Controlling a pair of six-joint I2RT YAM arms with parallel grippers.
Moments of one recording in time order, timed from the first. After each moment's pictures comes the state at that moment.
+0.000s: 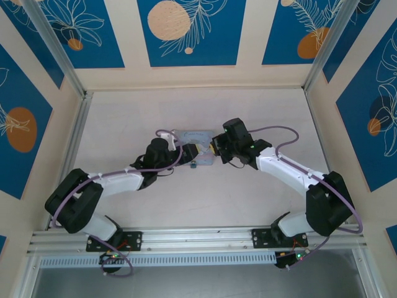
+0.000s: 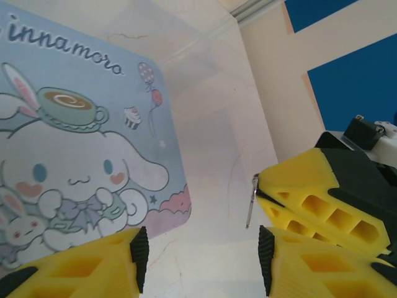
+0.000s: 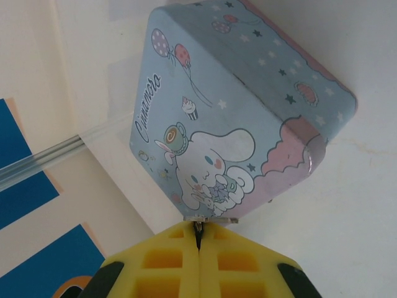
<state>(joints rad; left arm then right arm) -0.68 1.50 0.64 0.52 0.24 -0.93 0.60 1.41 0.96 -0.33 -0.12 1.69</state>
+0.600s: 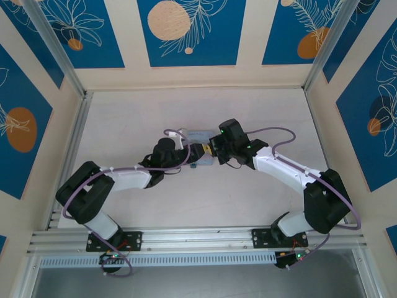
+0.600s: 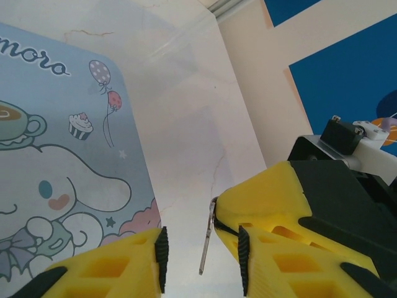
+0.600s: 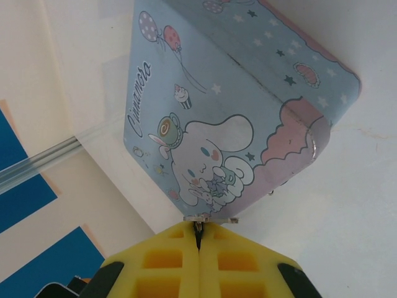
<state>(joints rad) -0.72 1.59 0.69 0.62 0.24 -0.94 0.63 1.43 0.97 -0.33 -0.10 1.73</state>
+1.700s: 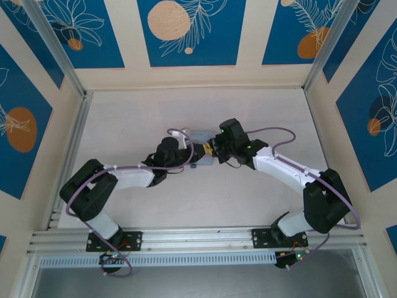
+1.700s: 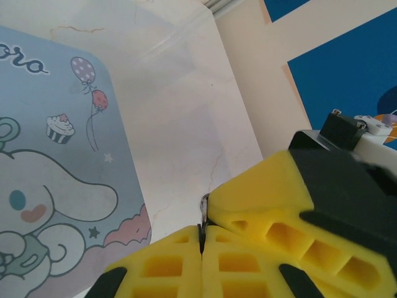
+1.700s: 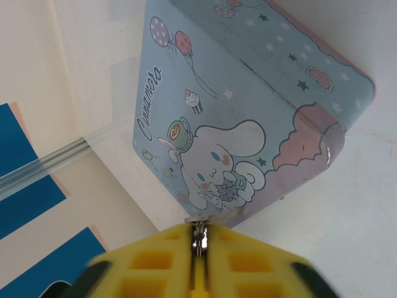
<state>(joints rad) -0.74 1.63 0.73 0.60 0.23 -0.93 0.61 1.42 0.95 -0.29 -0.10 1.73</state>
